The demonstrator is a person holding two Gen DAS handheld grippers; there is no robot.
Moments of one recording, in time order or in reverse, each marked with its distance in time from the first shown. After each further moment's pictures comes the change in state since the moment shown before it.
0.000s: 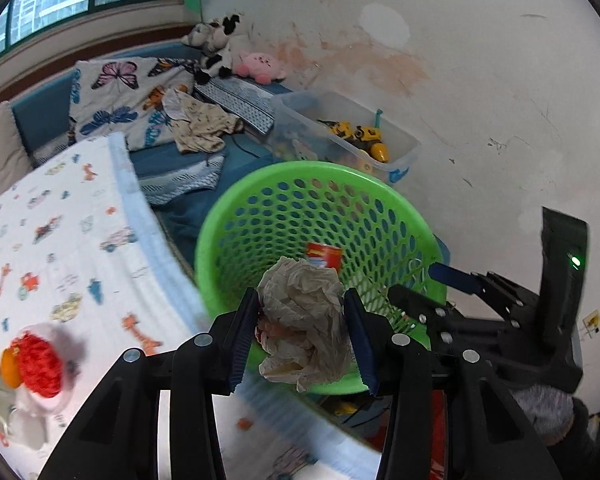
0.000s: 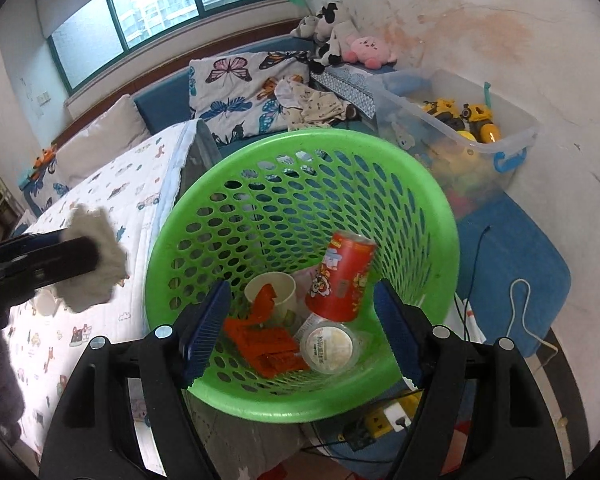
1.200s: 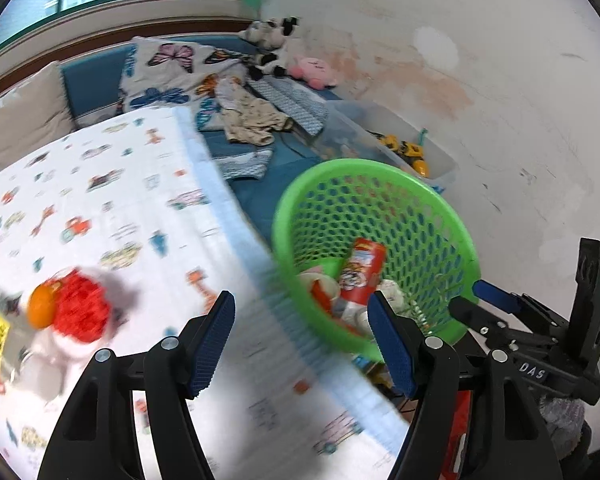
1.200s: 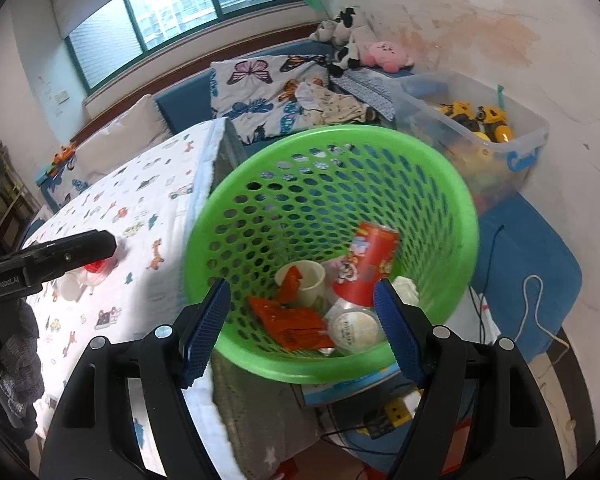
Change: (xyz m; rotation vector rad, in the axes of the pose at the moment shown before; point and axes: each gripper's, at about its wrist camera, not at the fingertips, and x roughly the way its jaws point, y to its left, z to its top) left arm -0.039 0.055 -0.040 -0.156 -0.042 0.100; right arm -0.016 0.028 -0.015 -0.031 -0.004 0.070
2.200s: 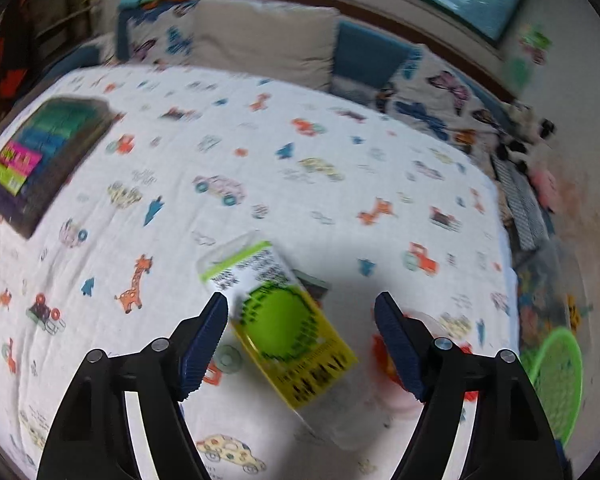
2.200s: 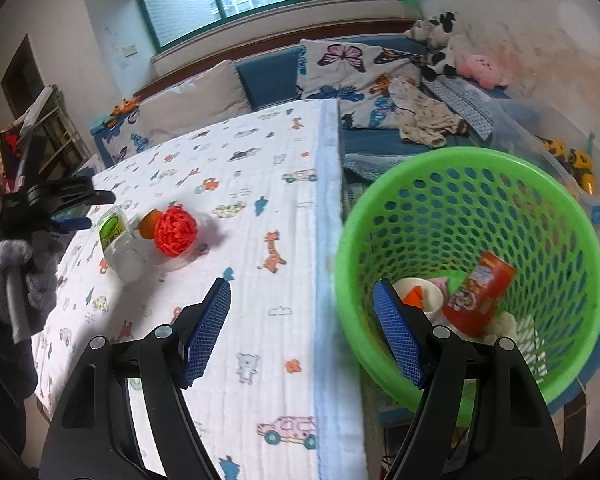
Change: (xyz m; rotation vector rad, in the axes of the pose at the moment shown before) left arm -0.068 0.252 -0.020 -0.671 -0.043 0.513; right arm 0.042 0.116 0.015 -0.200 0.057 0.182
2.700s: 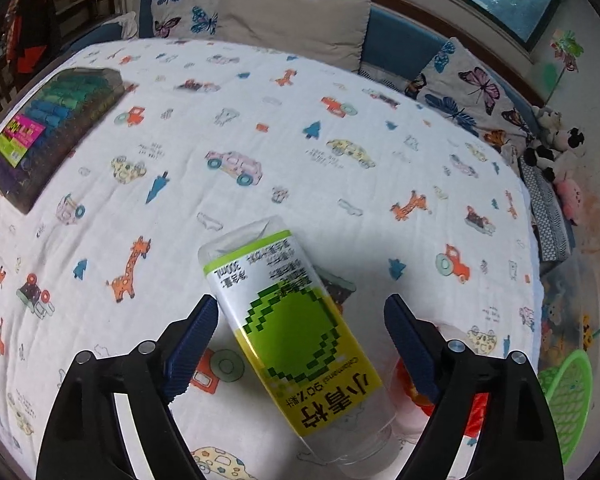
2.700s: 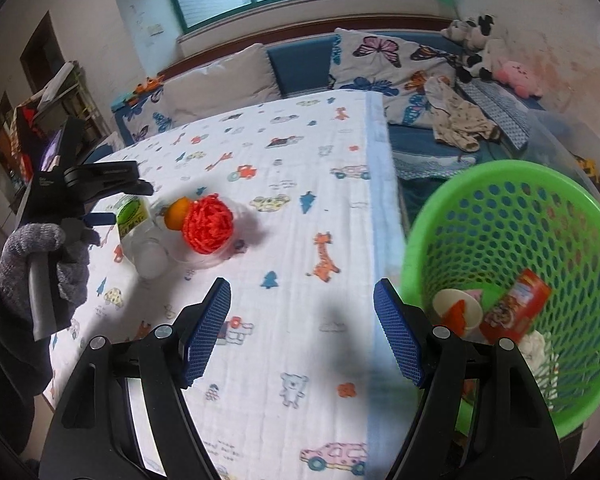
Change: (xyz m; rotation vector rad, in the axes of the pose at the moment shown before) left arm 0.029 0.002 -0.002 -0.066 0.055 0.068; right arm 0.028 0.039 0.010 -0.080 0.039 0.061
